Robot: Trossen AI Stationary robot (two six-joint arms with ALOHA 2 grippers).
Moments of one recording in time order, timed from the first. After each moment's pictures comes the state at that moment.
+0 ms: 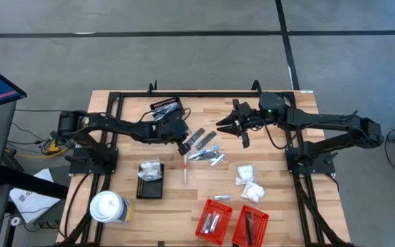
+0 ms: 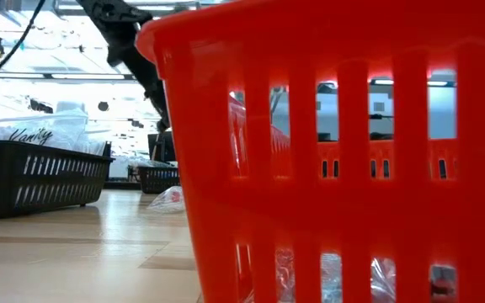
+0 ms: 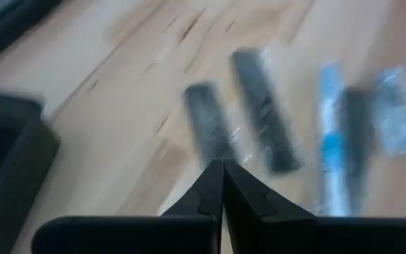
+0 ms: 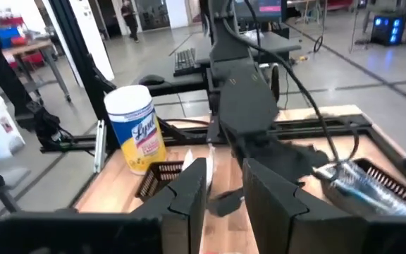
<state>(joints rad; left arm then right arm) 0.13 1.59 0.85 -0.09 -0.31 -0.30 -0.24 1.16 0.85 0.16 -0.40 0.08</state>
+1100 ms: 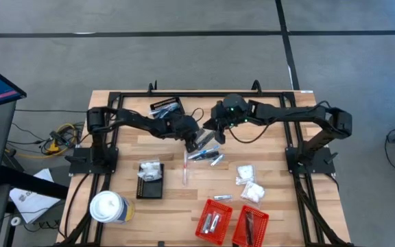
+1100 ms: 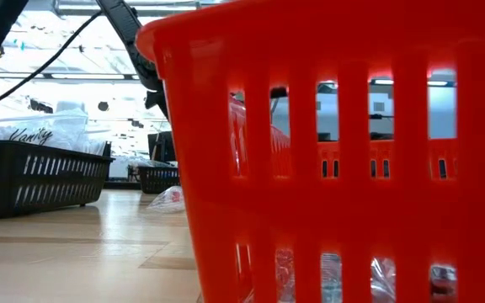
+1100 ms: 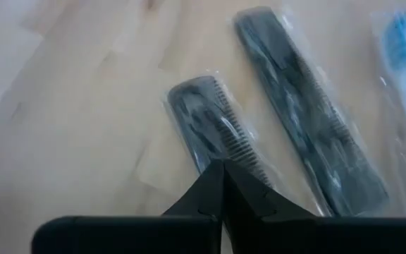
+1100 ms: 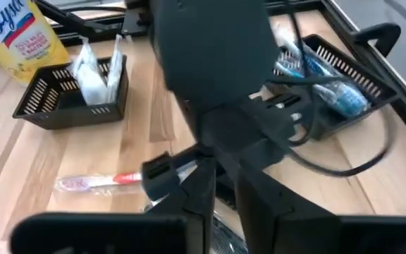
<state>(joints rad) 0.25 1.90 0.98 0.01 -0.15 -0.07 -0.29 1.54 1.04 -0.07 -0.24 -0.03</state>
